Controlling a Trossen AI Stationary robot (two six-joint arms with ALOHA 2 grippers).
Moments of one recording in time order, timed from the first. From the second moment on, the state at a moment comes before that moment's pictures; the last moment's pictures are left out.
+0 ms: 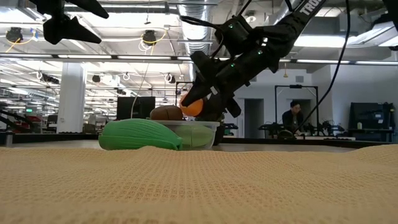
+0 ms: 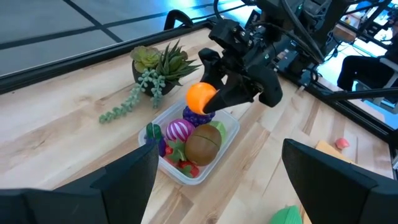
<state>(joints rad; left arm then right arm) -0.50 0.69 0.68 -0.62 -0.83 -0.90 -0.17 1.86 1.03 0.22 -0.03 0.51</state>
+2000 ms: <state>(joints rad) -0.50 0.72 0.68 -0.70 -0.82 -0.93 -0.15 1.64 1.03 0.07 -0.03 0.43</state>
